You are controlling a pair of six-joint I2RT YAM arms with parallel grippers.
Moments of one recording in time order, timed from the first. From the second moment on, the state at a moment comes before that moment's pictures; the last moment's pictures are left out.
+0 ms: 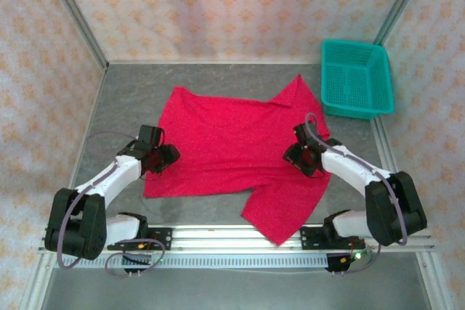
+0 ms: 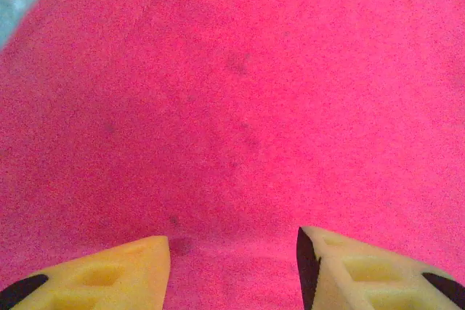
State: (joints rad) left arm -0.12 1.22 0.59 -0.45 0.08 -0.80; right arm 0.35 1.32 0.73 -0.59 -0.01 0.93
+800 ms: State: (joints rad) left arm -0.12 1.39 0.86 -0.47 0.05 -0.75; right arm 0.17 2.15 1.65 -0.56 0.01 0.82
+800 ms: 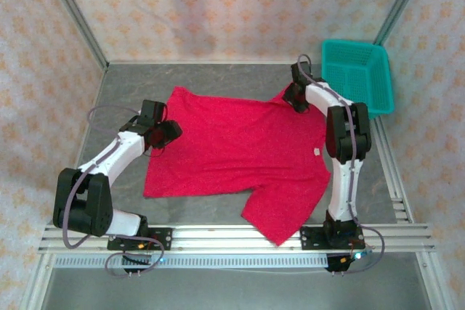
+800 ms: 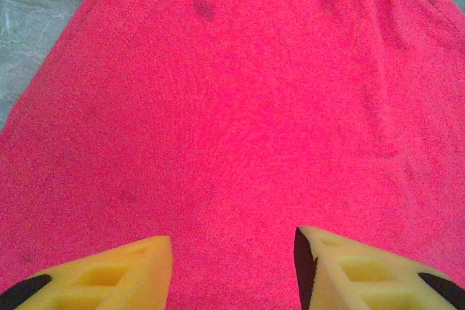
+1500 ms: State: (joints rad) left arm -0.12 1.40 0.86 -0.46 0.06 -0.74; right arm 0.17 2.19 1.66 -0.56 -0.02 0.86
